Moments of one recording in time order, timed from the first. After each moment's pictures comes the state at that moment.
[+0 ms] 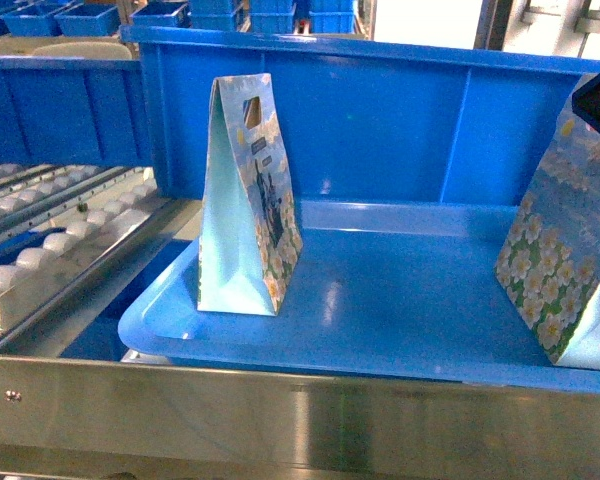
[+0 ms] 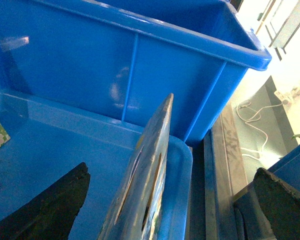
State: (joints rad) left arm -0.19 1.08 0.64 0.39 0.06 -0.13; right arm 0.25 1.28 0.72 0.23 0.15 -0.07
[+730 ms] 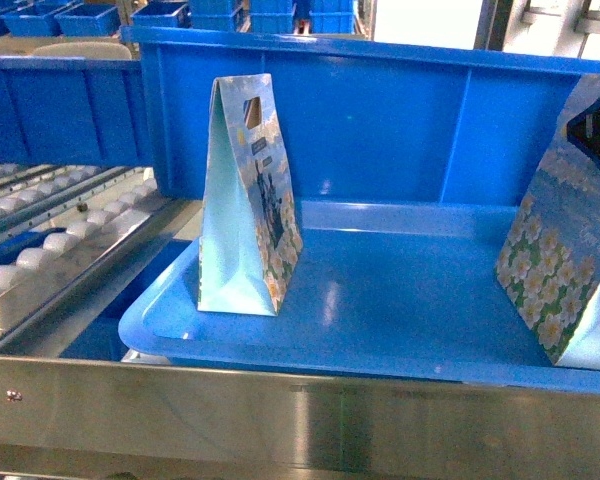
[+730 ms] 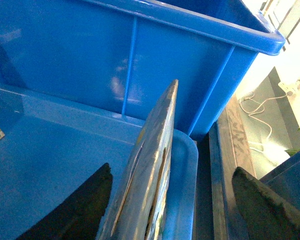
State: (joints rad) left arm -0.19 1.08 0.64 0.39 0.06 -0.13; right arm 0.24 1.34 0.72 0.25 0.14 -0.03
